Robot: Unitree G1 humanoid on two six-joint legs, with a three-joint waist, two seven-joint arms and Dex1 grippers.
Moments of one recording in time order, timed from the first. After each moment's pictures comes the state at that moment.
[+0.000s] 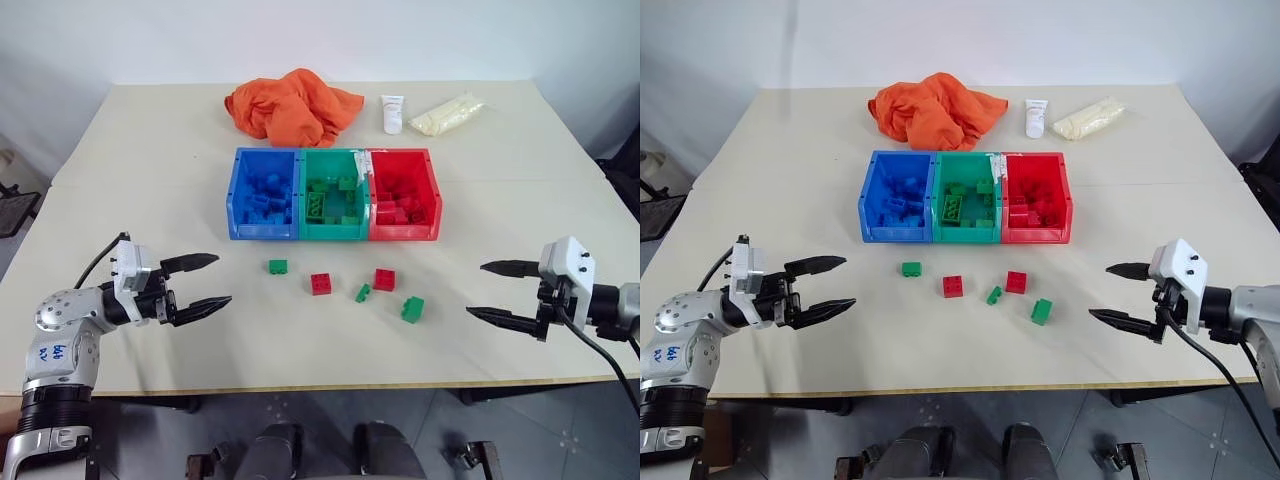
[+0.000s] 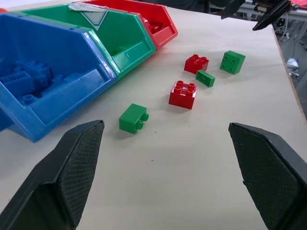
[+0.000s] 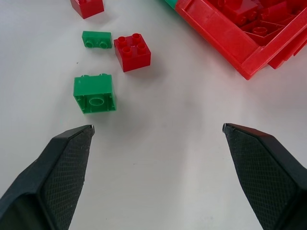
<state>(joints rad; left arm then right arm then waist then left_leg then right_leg) -0.27 0.69 0.26 0.22 -0.52 0.09 -1.30 -0.12 -0.97 -0.25 -0.04 0.46 0.28 1.20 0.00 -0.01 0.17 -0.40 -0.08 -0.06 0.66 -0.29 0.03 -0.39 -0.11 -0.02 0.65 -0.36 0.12</state>
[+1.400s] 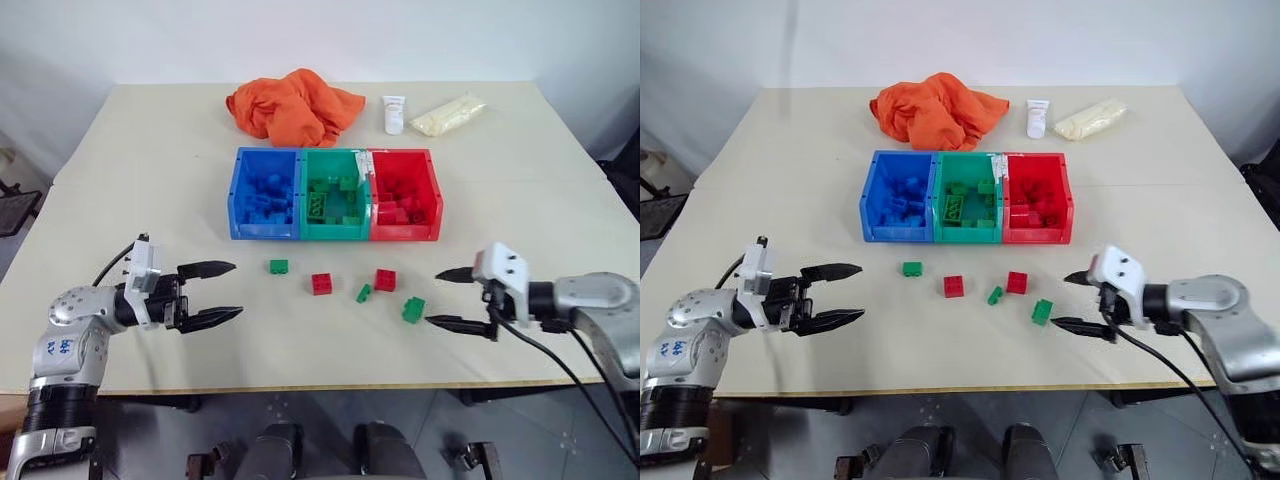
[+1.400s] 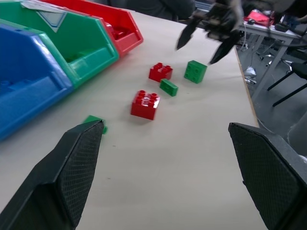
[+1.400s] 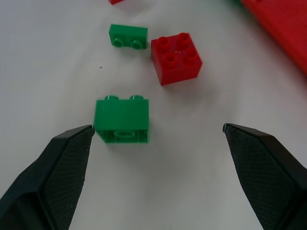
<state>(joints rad) -0.23 0.68 0.23 0.10 -0.56 0.21 -1.33 -0.30 -0.88 0.04 -0.10 0.32 0.43 1.12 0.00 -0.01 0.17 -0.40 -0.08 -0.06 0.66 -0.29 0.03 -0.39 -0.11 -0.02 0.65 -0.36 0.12</state>
